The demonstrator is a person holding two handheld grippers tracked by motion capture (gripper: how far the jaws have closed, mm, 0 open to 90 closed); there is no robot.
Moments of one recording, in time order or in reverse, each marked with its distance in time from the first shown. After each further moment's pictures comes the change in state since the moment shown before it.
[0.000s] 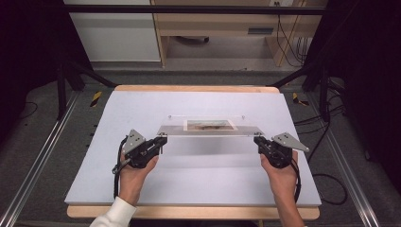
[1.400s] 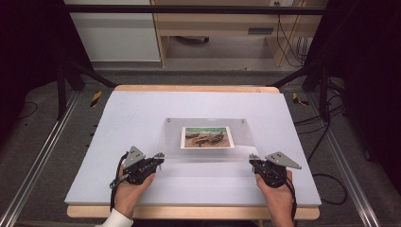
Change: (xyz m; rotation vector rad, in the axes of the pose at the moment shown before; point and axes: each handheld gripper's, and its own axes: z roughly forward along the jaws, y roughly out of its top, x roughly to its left) left arm -0.002 -0.048 -0.017 0.162 -0.014 -0.024; right arm 0.021 -0.048 -0.014 0.130 0.021 0.044
